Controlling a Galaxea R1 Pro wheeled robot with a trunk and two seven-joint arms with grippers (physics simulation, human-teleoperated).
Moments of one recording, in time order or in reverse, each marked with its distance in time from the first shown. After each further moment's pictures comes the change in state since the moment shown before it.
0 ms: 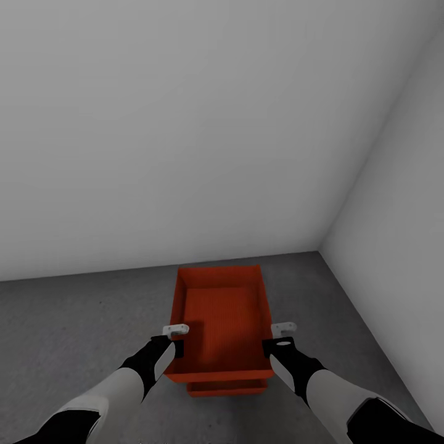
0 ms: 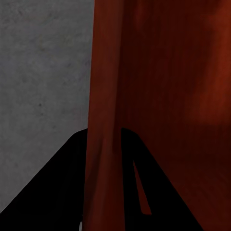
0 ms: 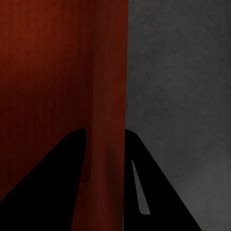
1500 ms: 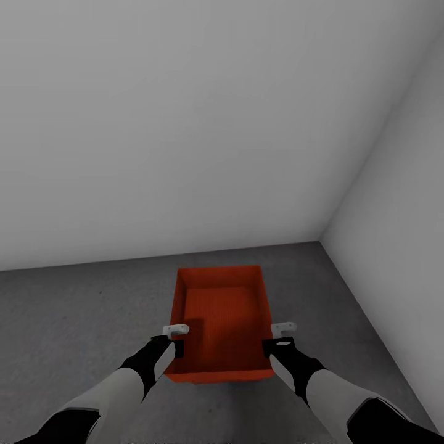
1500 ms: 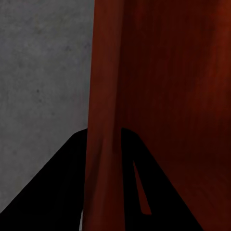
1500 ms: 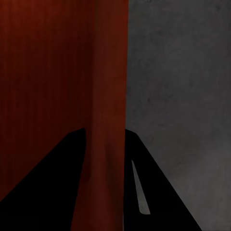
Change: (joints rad) left arm 0.000 0.000 0.000 0.000 0.001 -0.001 0.000; right arm 0.000 0.000 0.000 -0.001 0.000 0.000 0.000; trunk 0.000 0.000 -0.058
